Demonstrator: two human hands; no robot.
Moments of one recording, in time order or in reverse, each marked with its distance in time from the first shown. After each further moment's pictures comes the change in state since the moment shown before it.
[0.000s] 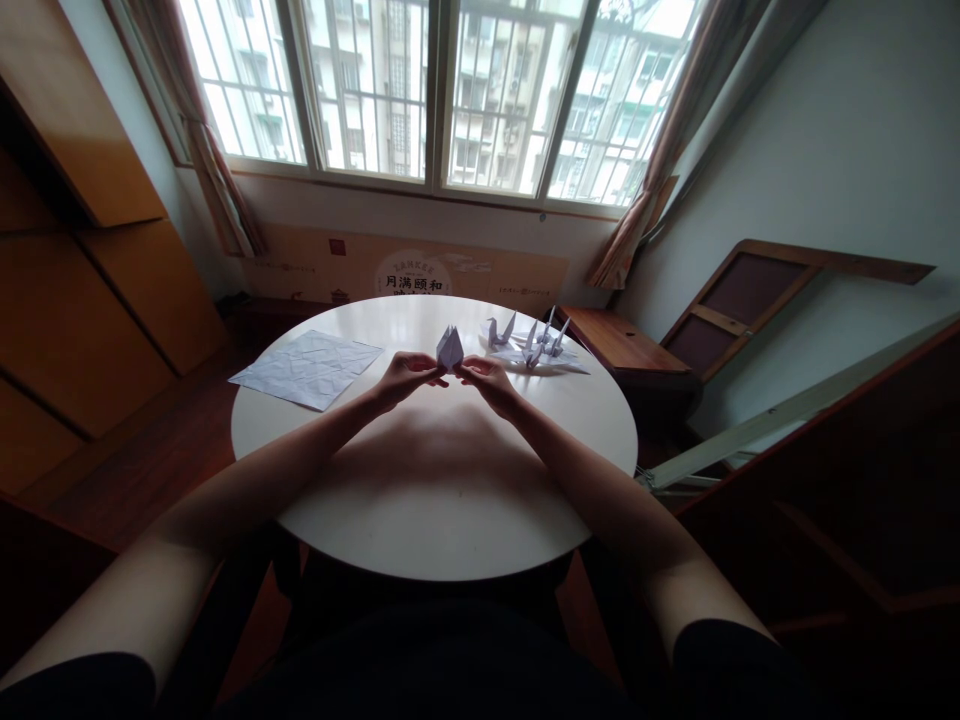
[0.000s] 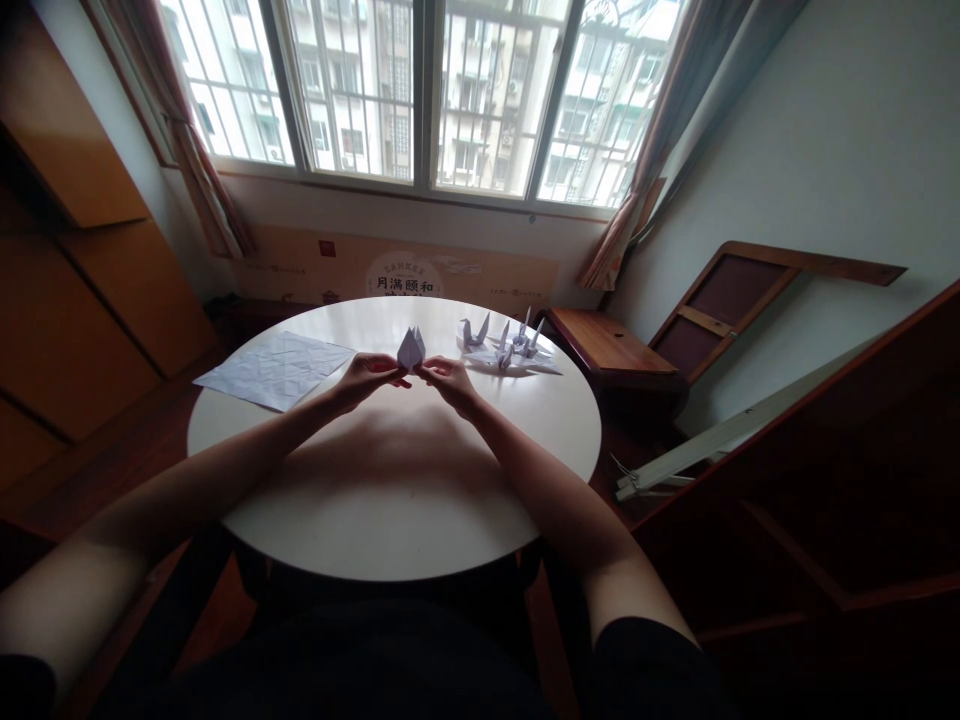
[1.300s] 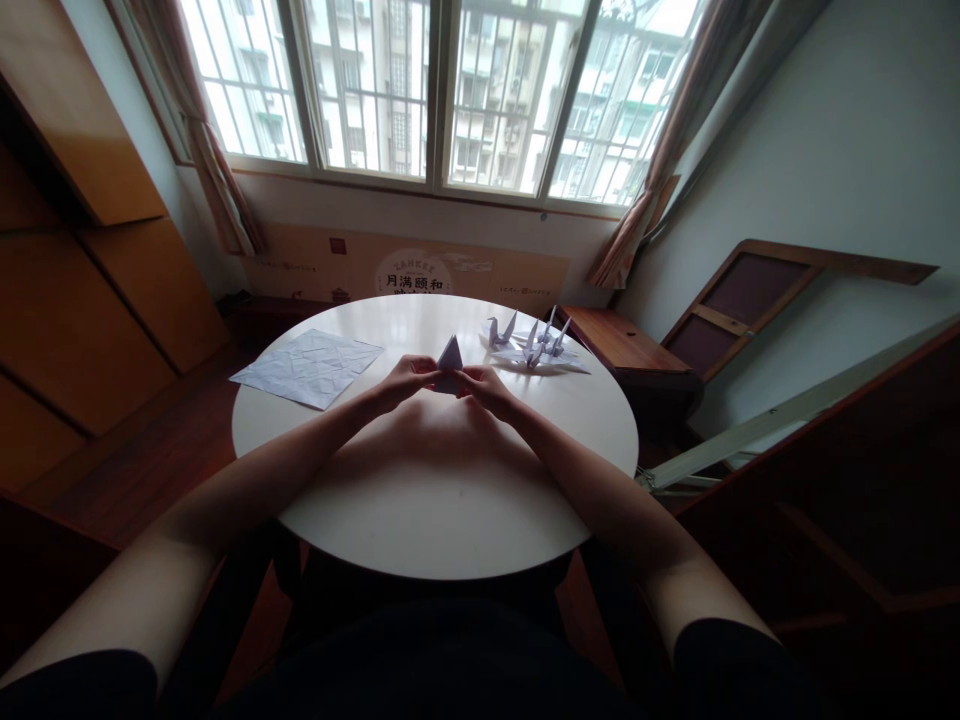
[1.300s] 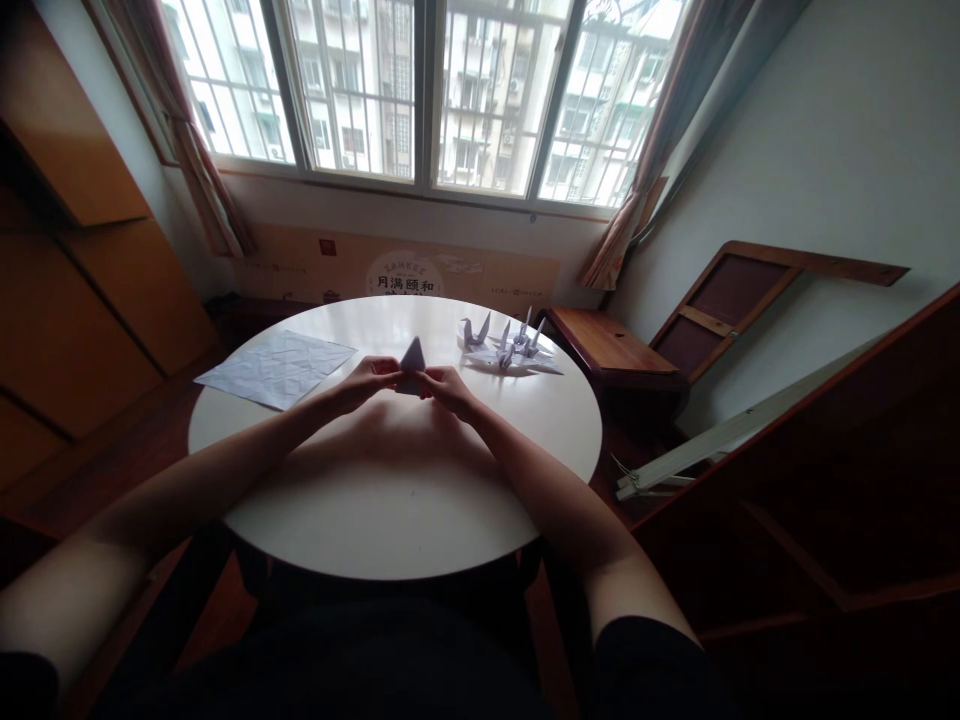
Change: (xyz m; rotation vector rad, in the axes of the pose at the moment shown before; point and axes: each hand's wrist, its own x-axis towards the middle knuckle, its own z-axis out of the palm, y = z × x) left_hand 0.001 0.000 0.001 -0.024 -0.036 -0.122; right_hand -0.001 0.010 0.003 -0.070 -0.145 0.087
